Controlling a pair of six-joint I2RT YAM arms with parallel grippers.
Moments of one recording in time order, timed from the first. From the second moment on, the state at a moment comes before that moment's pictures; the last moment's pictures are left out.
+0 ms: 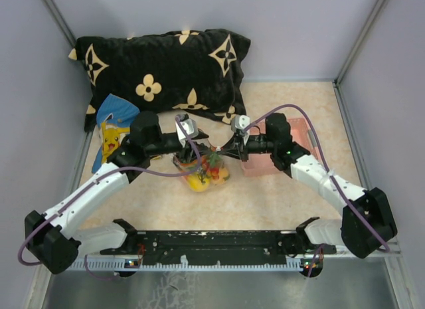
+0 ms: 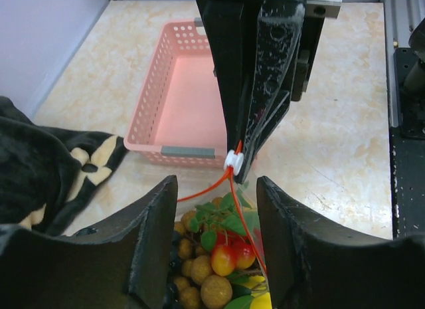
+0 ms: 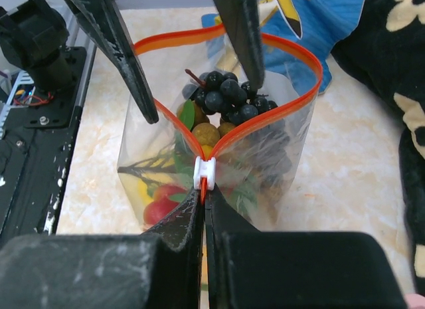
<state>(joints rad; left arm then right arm) -0.62 1.12 0.95 -0.06 0.65 0.32 0.51 1.25 0.82 0.18 -0.96 -0.27</state>
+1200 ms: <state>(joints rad) -0.62 1.35 1.07 -0.13 0.87 0.46 0.54 1.25 0.85 0.06 -0.86 -0.38</state>
